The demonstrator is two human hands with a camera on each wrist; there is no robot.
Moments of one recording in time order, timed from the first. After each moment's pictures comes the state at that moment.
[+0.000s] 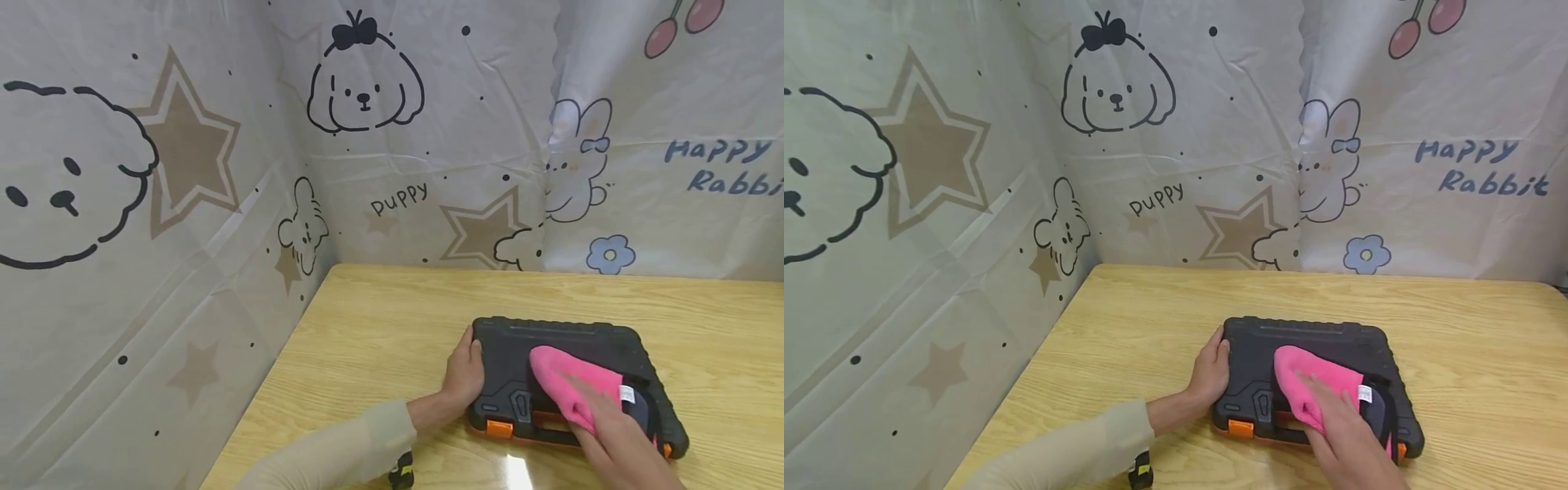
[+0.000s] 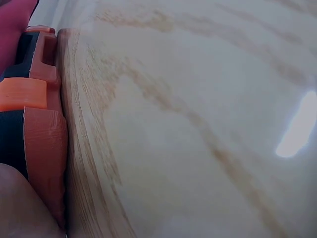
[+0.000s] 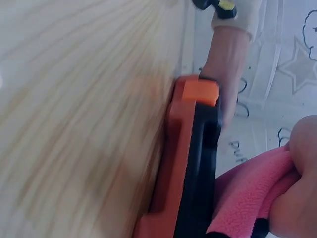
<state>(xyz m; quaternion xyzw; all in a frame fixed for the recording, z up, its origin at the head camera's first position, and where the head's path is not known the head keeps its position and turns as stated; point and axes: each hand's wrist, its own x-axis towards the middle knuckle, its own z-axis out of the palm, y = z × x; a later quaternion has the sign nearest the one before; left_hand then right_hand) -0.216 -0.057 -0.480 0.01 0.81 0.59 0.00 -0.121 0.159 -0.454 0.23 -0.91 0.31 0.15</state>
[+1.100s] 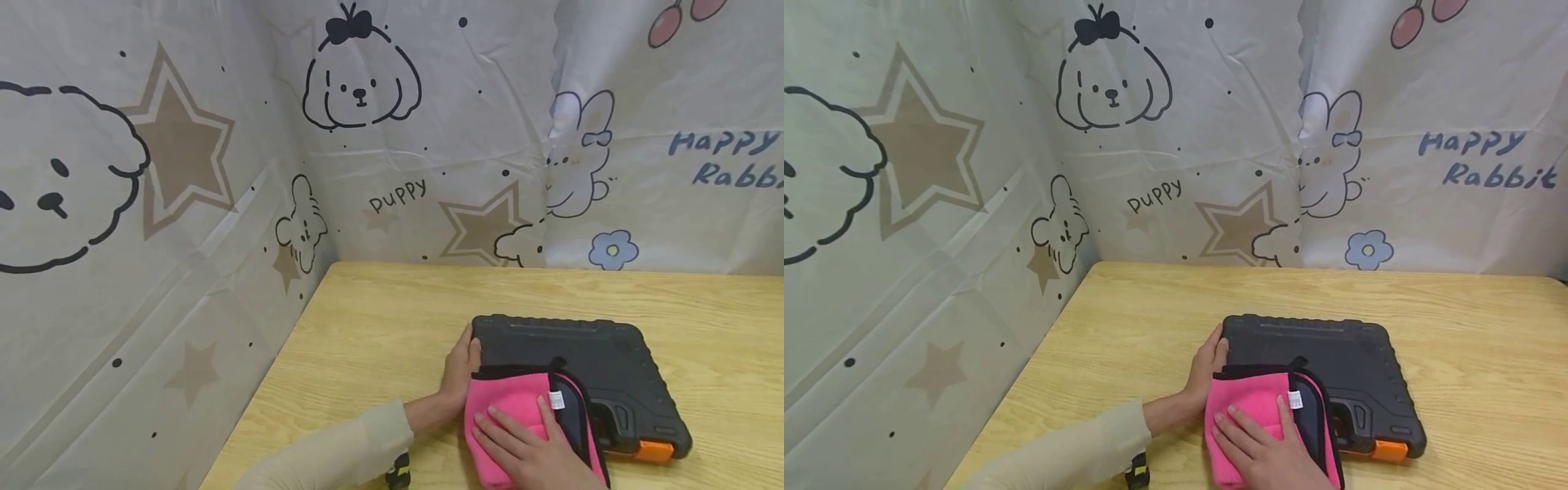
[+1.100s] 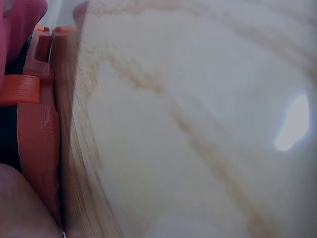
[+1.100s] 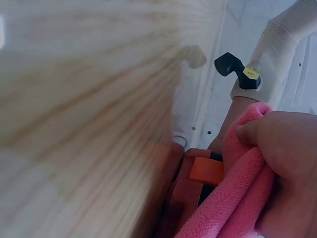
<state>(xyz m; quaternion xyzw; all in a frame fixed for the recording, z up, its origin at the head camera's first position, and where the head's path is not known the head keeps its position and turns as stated) -0.218 -0.062 -0.489 0.09 0.80 0.59 -0.05 -0.118 0.104 -0.480 0.49 -0.85 0.03 0.19</state>
